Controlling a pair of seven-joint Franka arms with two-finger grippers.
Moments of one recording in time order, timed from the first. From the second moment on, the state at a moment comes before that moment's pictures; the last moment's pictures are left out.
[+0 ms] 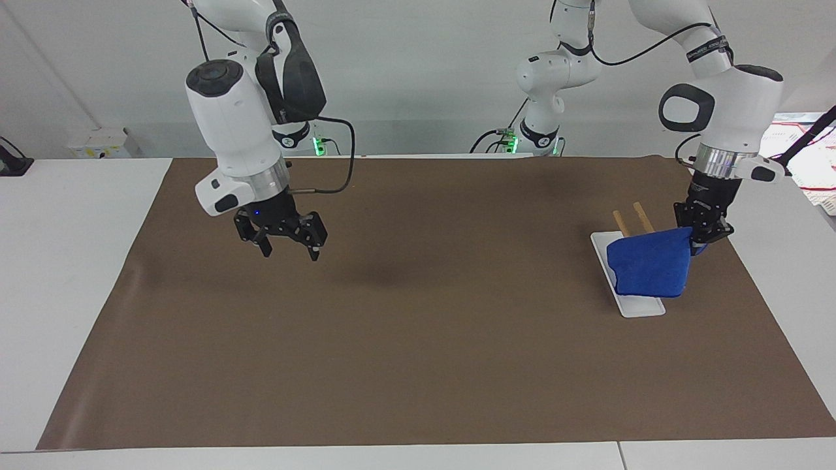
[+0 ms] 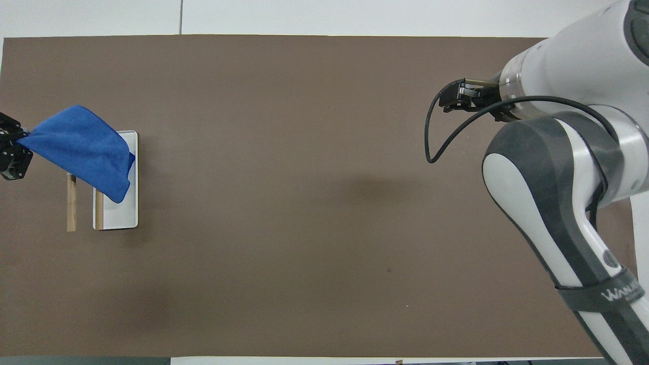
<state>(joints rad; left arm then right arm) 0.23 -0.07 -0.03 -2.17 -0.22 2.56 -1.28 0.05 0.14 0.18 -1.60 -0.03 1.88 0.42</state>
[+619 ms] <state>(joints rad) 0.30 -0.04 -0.03 -2.19 -0.22 2.59 -1.25 0.04 0.05 -0.02 -1.57 -0.05 1.63 0.14</state>
